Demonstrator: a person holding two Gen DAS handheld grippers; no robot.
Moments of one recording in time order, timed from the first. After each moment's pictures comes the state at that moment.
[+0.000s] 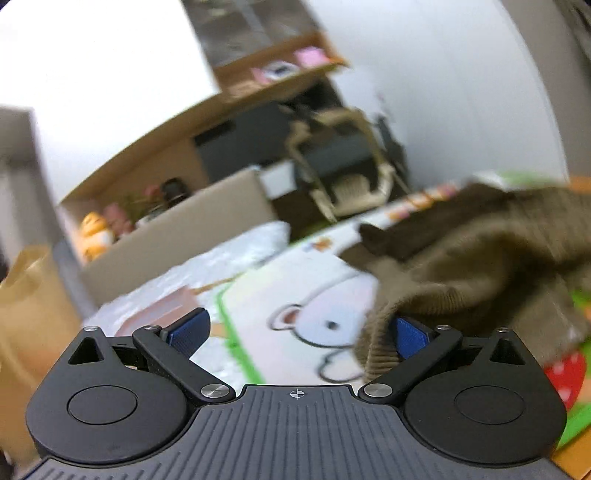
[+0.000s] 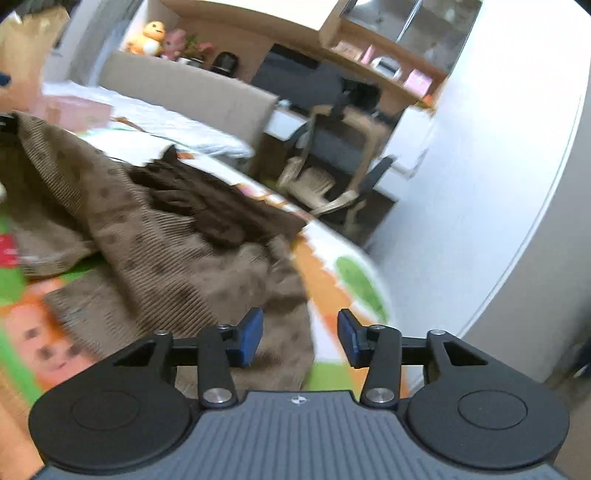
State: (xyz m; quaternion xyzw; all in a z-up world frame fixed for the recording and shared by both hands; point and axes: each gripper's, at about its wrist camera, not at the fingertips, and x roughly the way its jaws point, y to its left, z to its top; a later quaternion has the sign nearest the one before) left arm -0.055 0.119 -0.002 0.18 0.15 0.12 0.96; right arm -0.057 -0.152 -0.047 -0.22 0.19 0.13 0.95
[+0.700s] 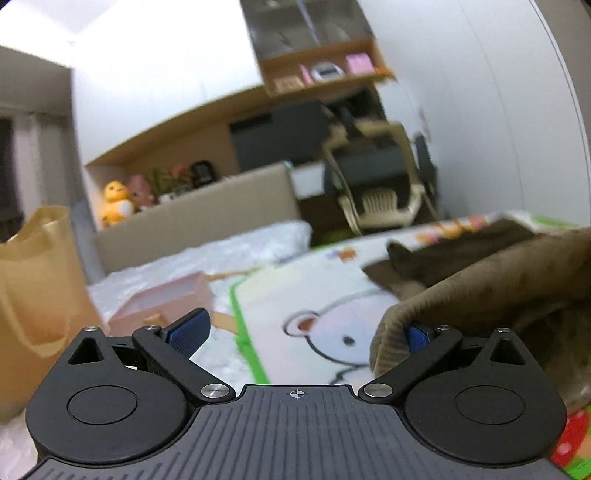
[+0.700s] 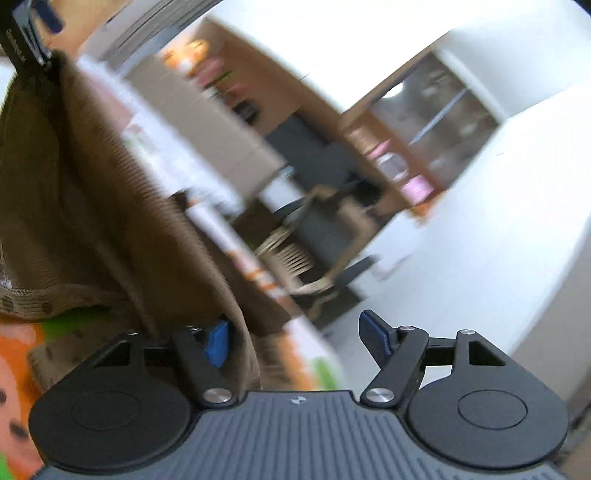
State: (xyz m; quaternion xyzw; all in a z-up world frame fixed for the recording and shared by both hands) left arm -0.050 0.134 0.011 0.11 0.12 0.17 0.97; right arm -0.071 -0.074 -0.051 -0.37 -0.01 0.07 0.93
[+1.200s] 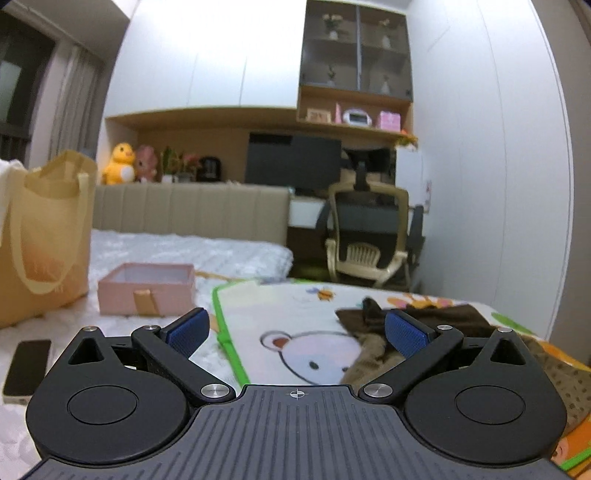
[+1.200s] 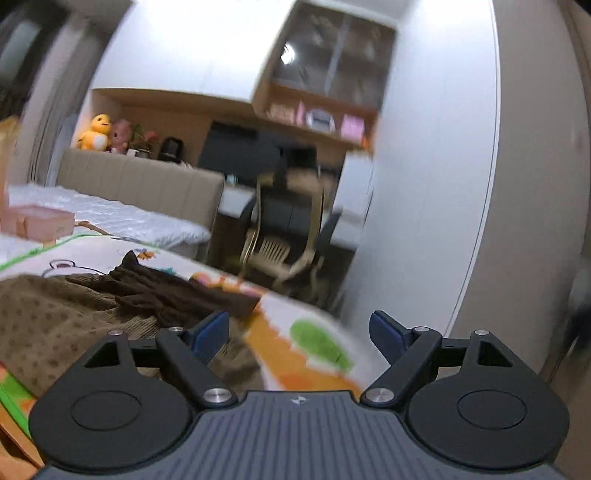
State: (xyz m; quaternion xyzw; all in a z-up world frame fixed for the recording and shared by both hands) left arm -0.103 0.152 0.038 -0.04 0.08 0.12 0.99; right arm -0.067 -0.201 0.001 -0.11 0.09 0.08 0.99
